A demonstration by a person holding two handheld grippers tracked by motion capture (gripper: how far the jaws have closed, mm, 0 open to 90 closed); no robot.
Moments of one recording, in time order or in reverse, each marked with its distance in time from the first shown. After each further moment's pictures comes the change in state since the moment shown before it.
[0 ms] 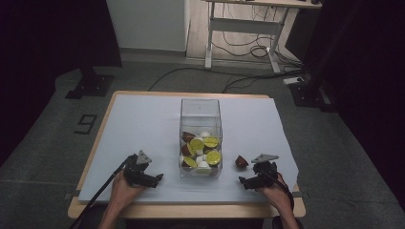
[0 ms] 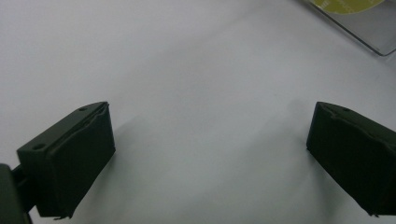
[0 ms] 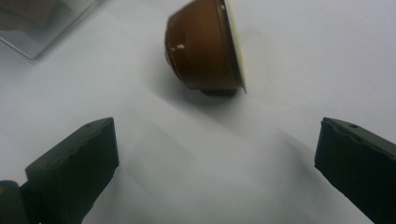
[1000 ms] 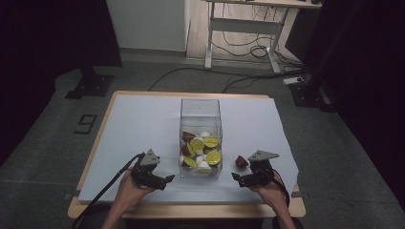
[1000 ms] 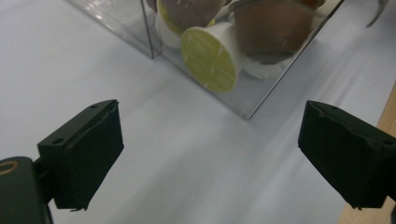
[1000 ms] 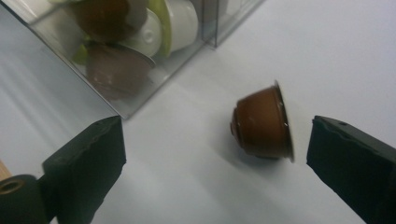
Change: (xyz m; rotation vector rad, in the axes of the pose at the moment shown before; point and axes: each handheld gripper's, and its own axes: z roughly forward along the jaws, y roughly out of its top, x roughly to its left) left arm -0.036 0.034 -0.027 -0.127 -0.151 0.087; right arm 0.023 0.024 -0.022 -0.145 0.096 -0.033
